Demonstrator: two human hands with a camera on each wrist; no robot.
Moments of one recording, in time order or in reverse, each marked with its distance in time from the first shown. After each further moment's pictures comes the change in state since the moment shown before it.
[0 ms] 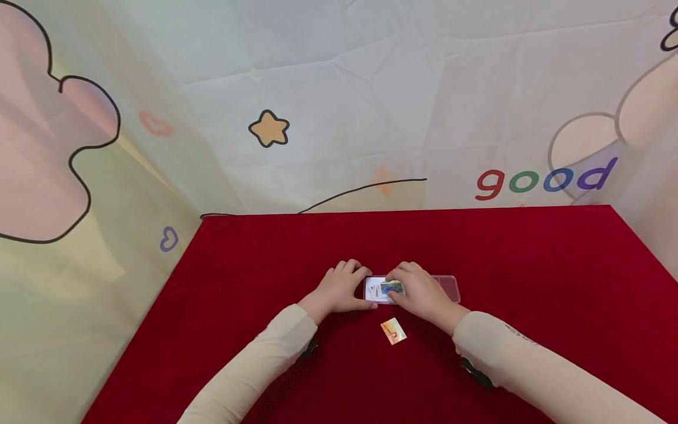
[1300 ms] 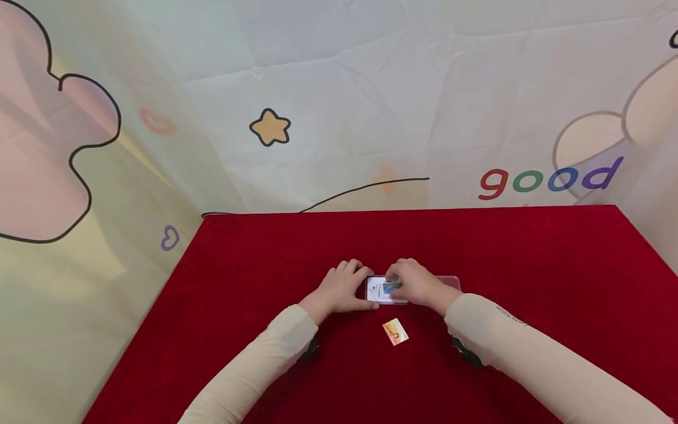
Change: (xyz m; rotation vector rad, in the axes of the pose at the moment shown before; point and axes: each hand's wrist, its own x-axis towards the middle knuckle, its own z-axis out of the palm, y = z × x) left_hand 0.001 0.000 0.000 -0.006 -0.010 -0.006; right_hand 0.030 0.008 -0.006 0.081 -0.260 0.026
